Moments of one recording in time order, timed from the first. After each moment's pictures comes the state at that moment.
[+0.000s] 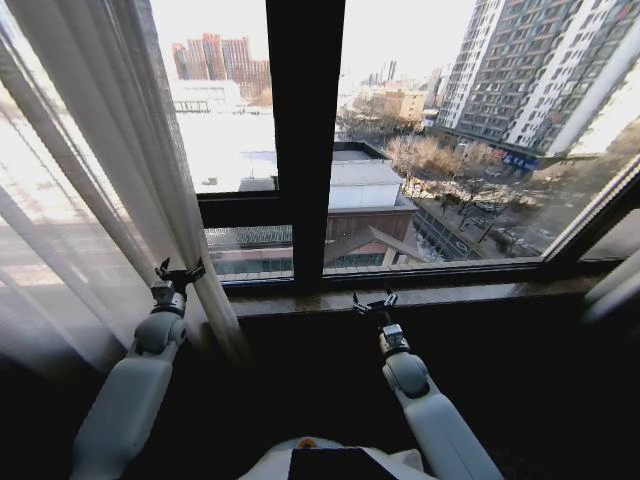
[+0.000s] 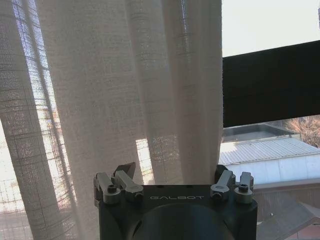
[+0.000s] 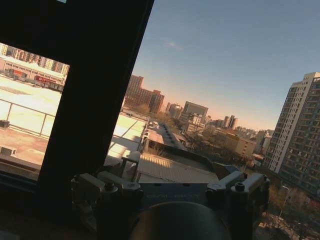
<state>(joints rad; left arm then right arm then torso) 1.08 -1.04 -0.56 -1.74 -0.37 0.21 -0.19 -1.28 1.25 0.36 1.77 -0.04 0.00 0.17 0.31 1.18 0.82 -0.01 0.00</state>
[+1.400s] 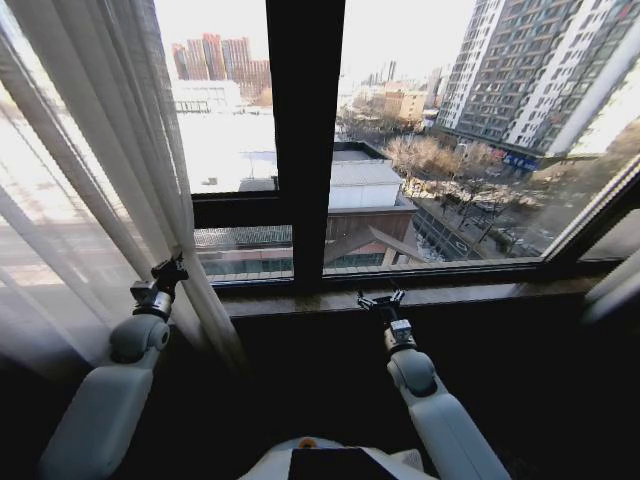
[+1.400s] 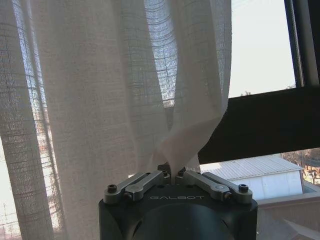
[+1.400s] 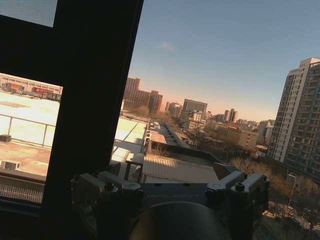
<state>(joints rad) 1.15 -1.00 -0.64 -1.89 -0.42 0.22 -0.12 -1.27 1.25 0.36 1.86 0.06 -0.07 0.18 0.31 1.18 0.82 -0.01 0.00</state>
